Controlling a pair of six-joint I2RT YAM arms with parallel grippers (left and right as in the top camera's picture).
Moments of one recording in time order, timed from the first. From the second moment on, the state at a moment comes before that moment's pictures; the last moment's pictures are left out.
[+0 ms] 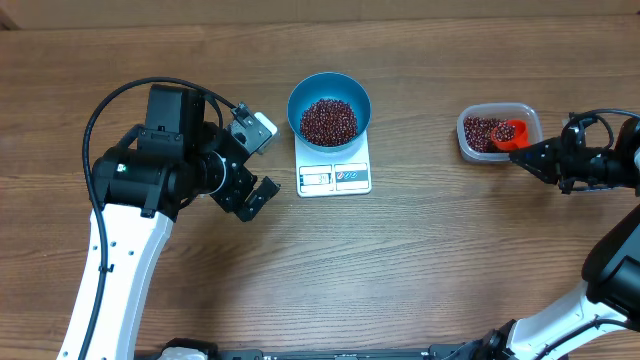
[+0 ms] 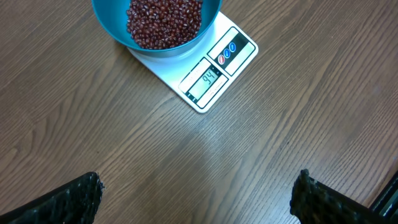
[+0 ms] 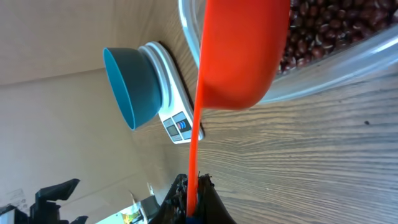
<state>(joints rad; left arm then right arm) -0.17 1.33 1.39 -1.15 0.35 0.53 -0.58 1.94 1.44 -1.27 -0.98 -0.16</state>
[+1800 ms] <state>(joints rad) -0.17 1.33 1.39 -1.15 0.35 0.53 0.13 1.94 1.44 -0.50 -1.14 0.19</state>
